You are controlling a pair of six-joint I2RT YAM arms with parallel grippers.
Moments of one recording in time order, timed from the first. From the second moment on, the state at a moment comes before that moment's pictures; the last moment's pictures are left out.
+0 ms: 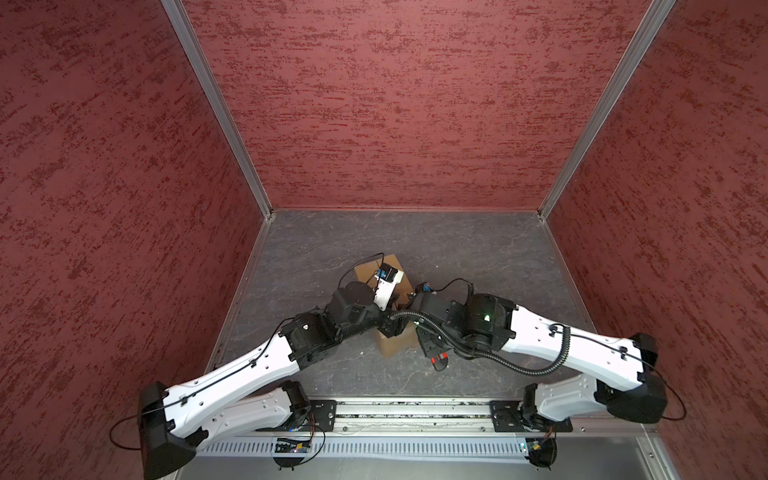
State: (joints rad) left arm -0.97 0.97 0.86 -0.32 -0.05 -0.34; right arm 1.20 1.40 1.41 -1.20 0.16 0.79
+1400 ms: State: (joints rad) left arm -0.91 1.03 0.77 -0.11 -0.18 -0.33; right arm 1.20 1.40 1.41 -1.18 0.15 0.79
